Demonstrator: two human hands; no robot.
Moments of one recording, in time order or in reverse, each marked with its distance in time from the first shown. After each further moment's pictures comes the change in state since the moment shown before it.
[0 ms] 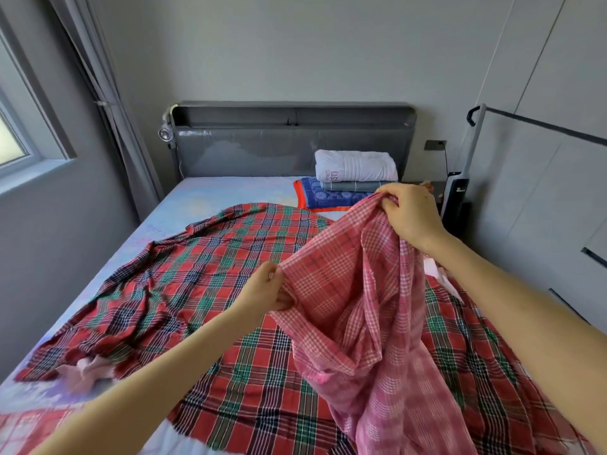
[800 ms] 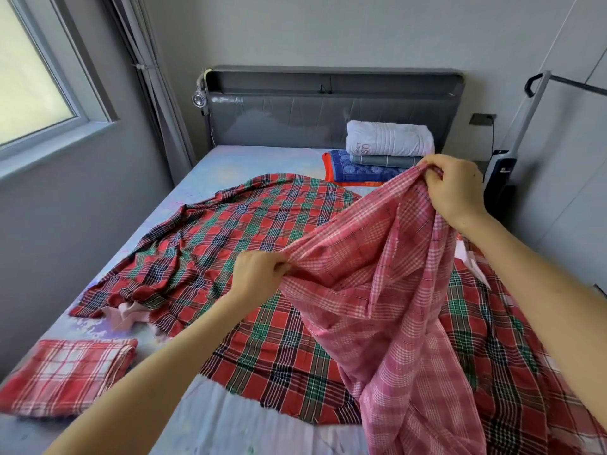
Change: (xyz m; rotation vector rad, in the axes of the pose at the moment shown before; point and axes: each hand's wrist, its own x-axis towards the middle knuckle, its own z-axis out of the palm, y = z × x) left_hand -0.017 -0.042 -0.018 1.009 0.283 0.344; right_hand -0.003 0.034 0.010 0.042 0.130 -0.064
